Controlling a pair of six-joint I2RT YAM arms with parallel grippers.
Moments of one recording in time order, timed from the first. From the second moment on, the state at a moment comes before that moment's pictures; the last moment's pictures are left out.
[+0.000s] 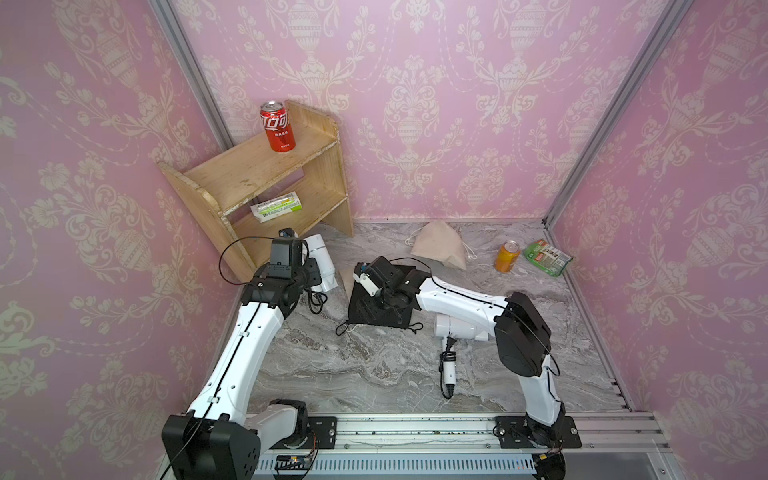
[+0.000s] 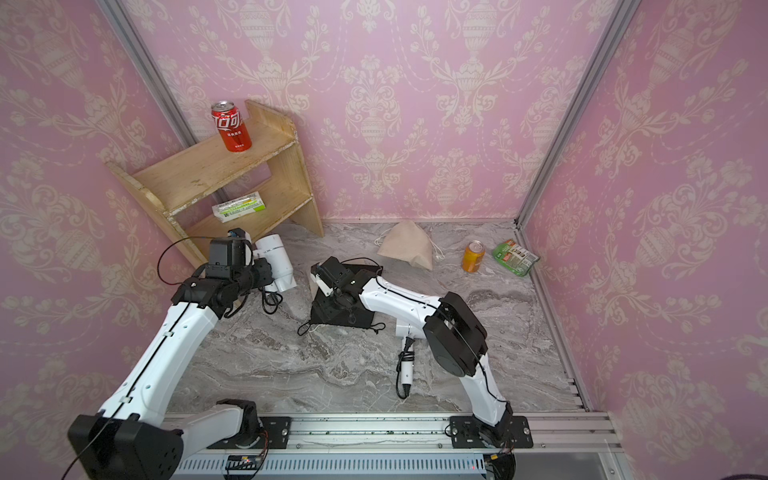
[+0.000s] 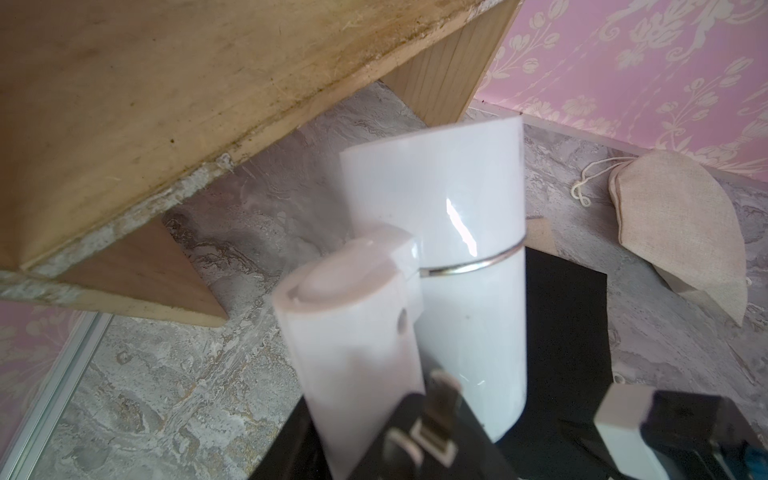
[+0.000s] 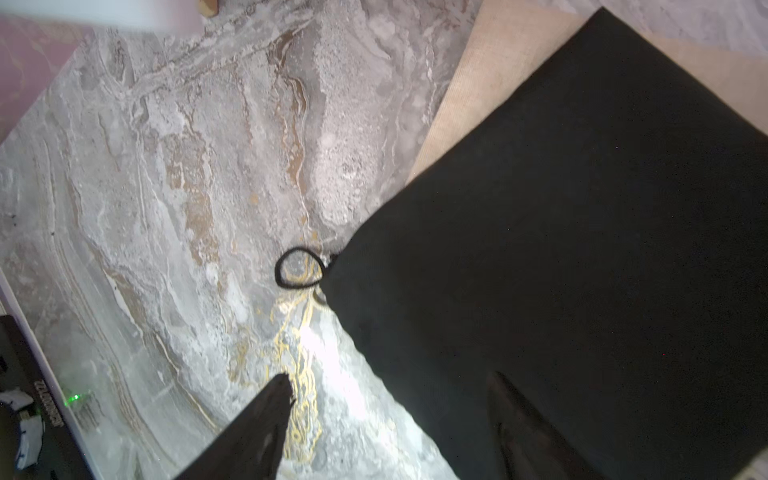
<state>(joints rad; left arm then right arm) -0.09 1.17 1.14 -0.70 -0.12 -0.33 0.89 2.01 1.63 -0.56 -0.06 0.18</state>
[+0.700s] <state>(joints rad) -0.09 1.15 1.02 -0.69 0.10 -0.46 0.88 1.87 1.28 -0.43 0.12 -0.21</state>
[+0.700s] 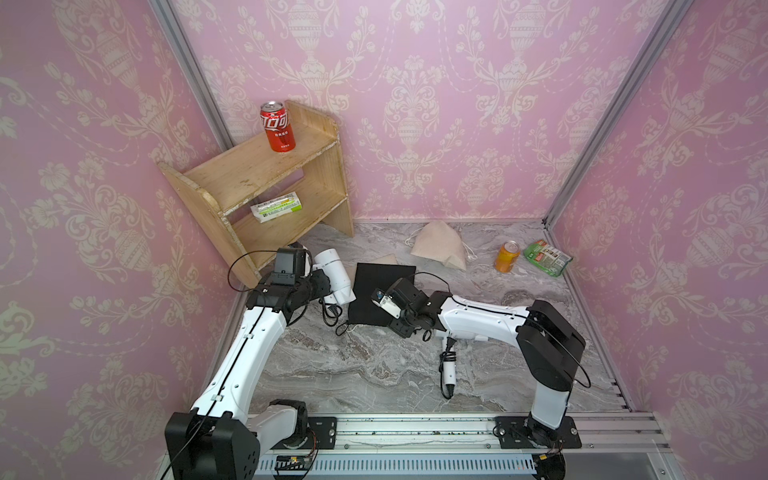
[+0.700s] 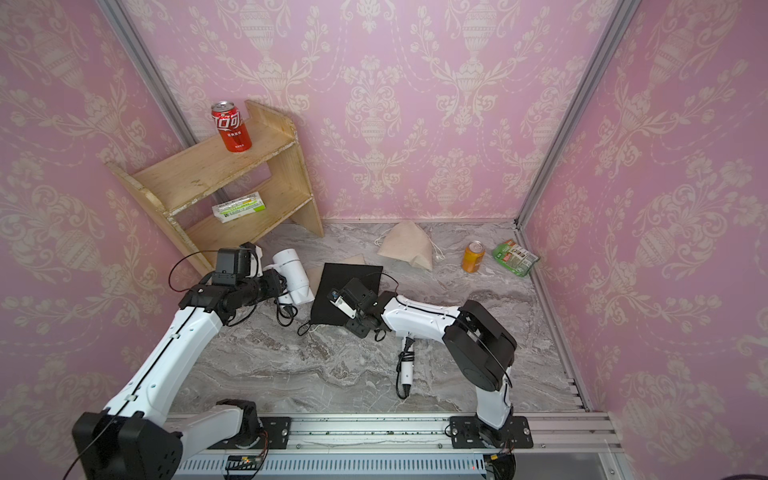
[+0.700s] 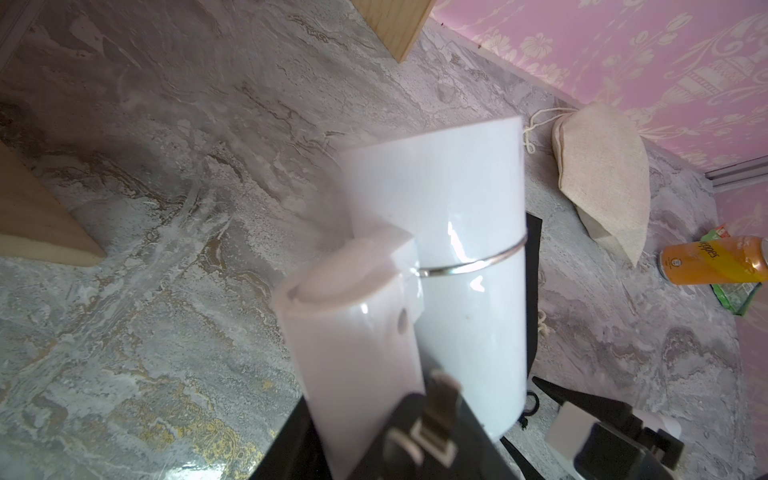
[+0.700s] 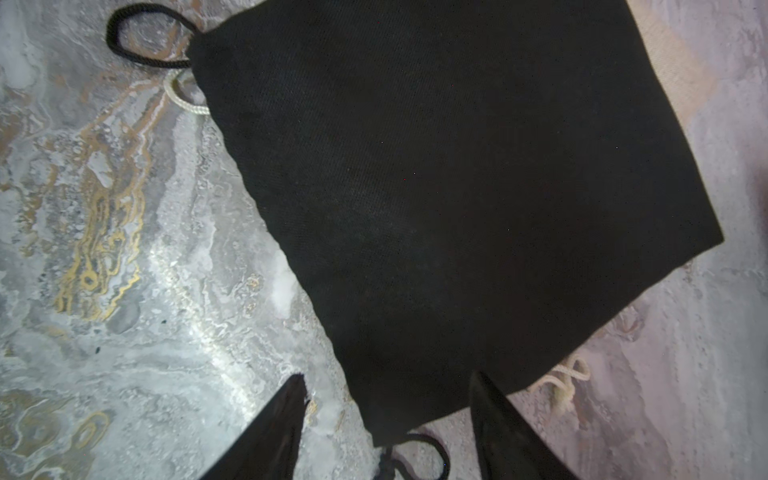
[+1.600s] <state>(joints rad) -0.09 1.10 0.96 -0.68 0.16 -0.51 0.91 2.04 1.40 -0.42 0.09 -0.29</state>
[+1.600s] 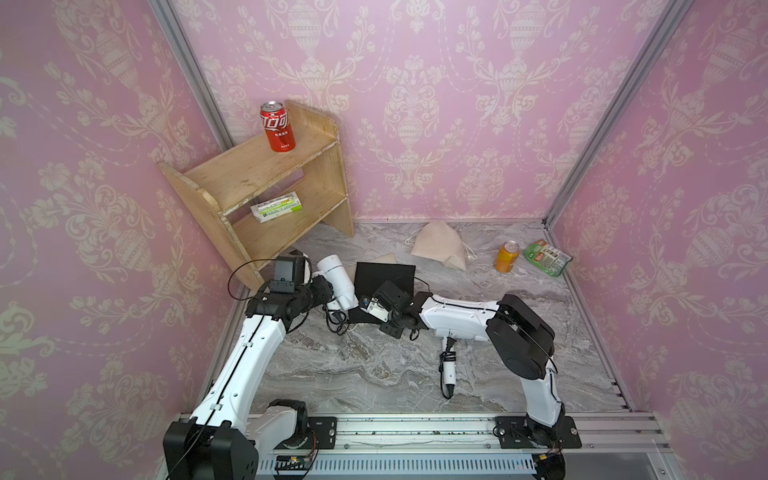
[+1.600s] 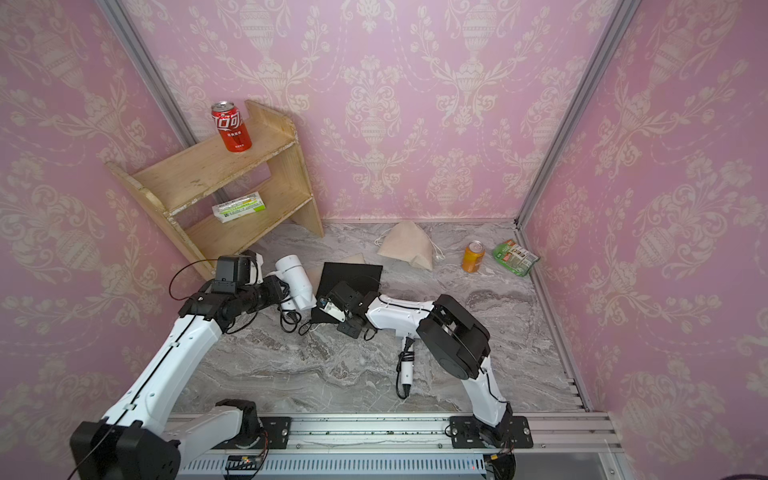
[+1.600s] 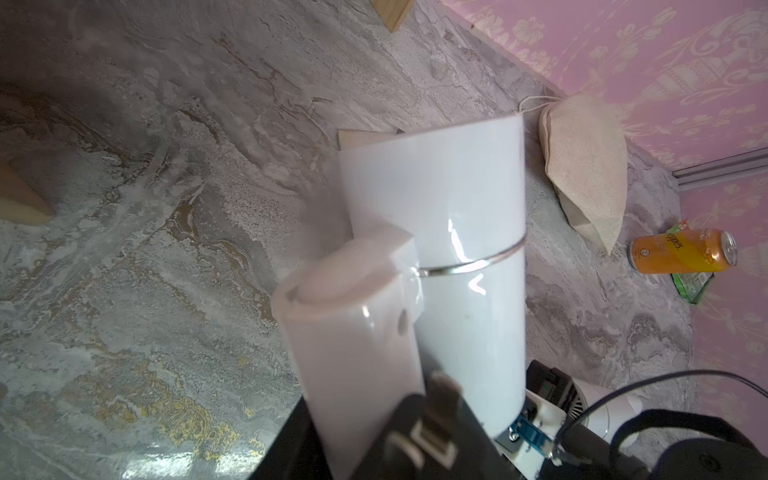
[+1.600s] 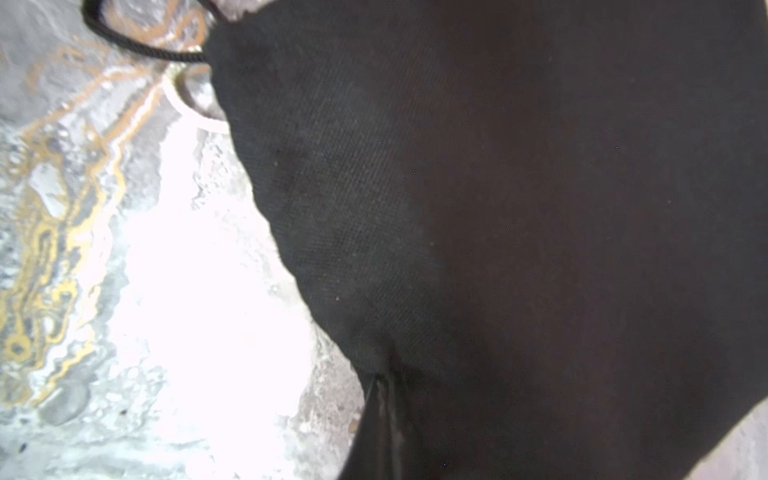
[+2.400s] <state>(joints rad) -0.08 0.92 0.74 -0.71 0.33 -0.56 0.78 1.98 1.52 -0.43 -0.18 -0.09</state>
